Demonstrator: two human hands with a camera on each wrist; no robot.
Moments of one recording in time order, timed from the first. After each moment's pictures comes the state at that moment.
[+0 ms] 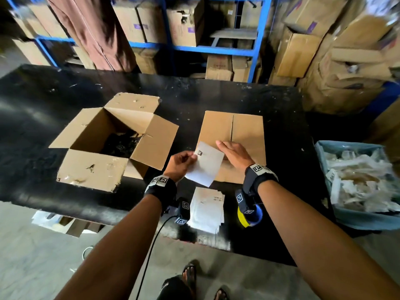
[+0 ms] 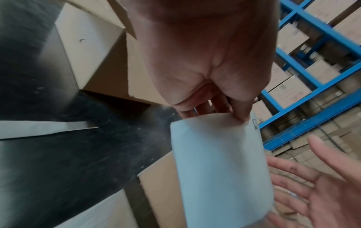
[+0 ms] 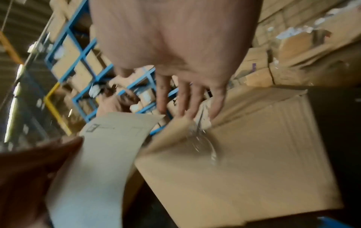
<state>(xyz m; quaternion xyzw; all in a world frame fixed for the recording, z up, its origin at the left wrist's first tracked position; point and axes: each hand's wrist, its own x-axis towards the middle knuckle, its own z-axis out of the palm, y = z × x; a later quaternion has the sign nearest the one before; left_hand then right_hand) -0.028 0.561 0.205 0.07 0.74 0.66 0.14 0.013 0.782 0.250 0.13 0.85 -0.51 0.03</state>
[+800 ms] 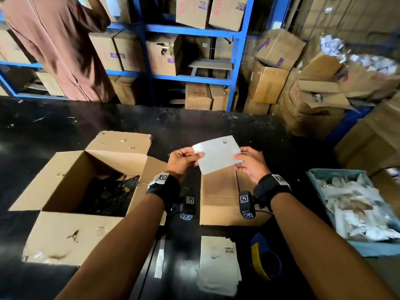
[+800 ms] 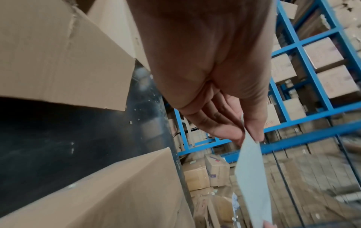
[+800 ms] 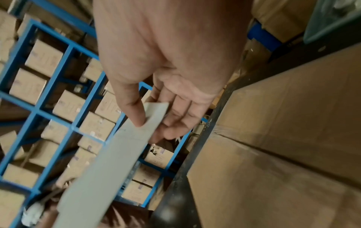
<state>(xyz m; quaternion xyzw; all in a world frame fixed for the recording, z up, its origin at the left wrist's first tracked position) -0.197 0.587 0.276 0.07 0.54 0.80 0.23 -0.101 0.810 0.287 0.26 0.64 -0.71 -0.10</state>
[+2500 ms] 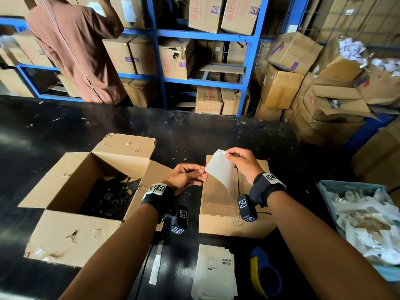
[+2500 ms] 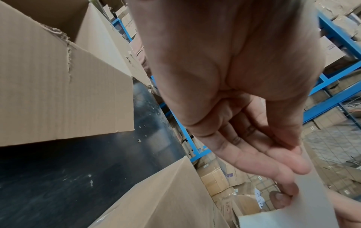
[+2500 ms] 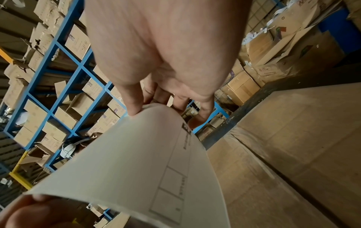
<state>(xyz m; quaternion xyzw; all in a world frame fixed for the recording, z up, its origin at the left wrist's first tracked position) -0.195 0.581 0.258 0.16 0.58 0.72 0.33 -0.144 0.821 0.286 0.13 0.80 -0.58 -0.09</state>
